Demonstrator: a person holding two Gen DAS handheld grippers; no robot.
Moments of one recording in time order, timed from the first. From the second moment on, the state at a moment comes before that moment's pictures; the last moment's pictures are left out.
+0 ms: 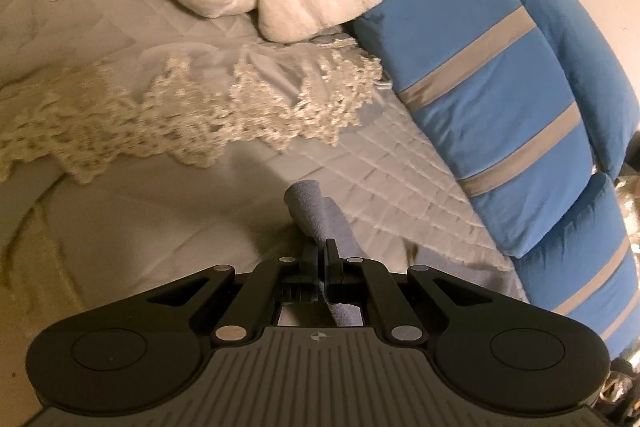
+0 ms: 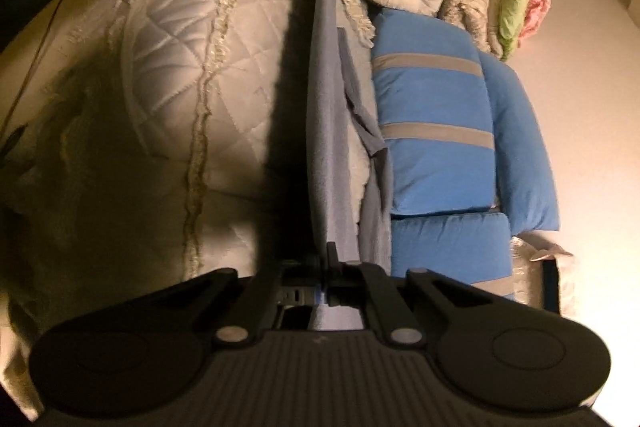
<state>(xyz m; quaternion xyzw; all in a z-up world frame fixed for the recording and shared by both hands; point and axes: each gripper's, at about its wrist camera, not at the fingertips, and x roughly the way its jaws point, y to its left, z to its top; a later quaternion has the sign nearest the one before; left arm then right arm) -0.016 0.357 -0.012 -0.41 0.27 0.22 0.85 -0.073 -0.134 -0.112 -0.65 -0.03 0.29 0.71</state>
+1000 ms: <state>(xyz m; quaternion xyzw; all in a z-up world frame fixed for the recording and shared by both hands) 0.060 0.225 0.088 -0.11 0.27 0.23 0.93 -0.046 -0.195 -0.030 -0.31 0.18 0.36 0.86</state>
